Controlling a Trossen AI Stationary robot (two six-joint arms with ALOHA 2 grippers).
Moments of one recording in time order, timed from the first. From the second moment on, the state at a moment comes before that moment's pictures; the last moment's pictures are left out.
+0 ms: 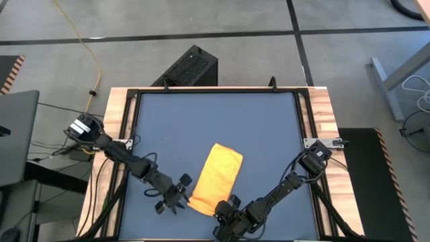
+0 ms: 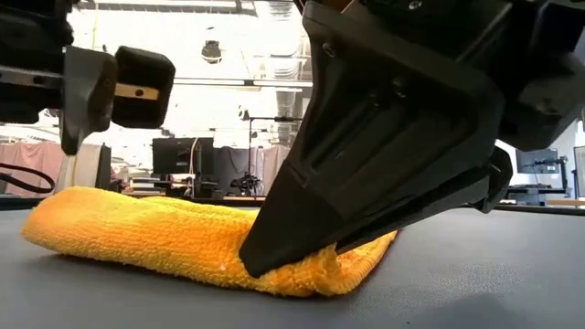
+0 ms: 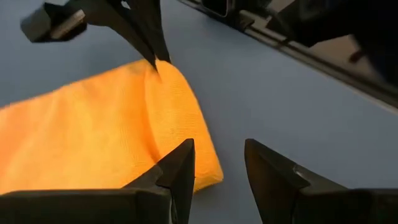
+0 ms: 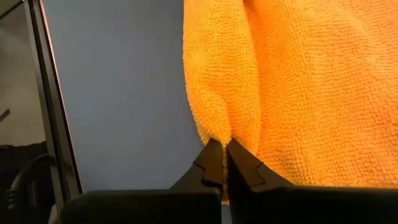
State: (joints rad) left arm -0.54 1.54 0.53 0.46 0.08 0.24; right arm 0.68 2.24 1.57 -0.26 0.53 1.13
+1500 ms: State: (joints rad) left arm -0.45 1.80 0.60 0.49 0.27 0.07; right arm 0.68 2.24 1.57 -0.27 0.52 1.28
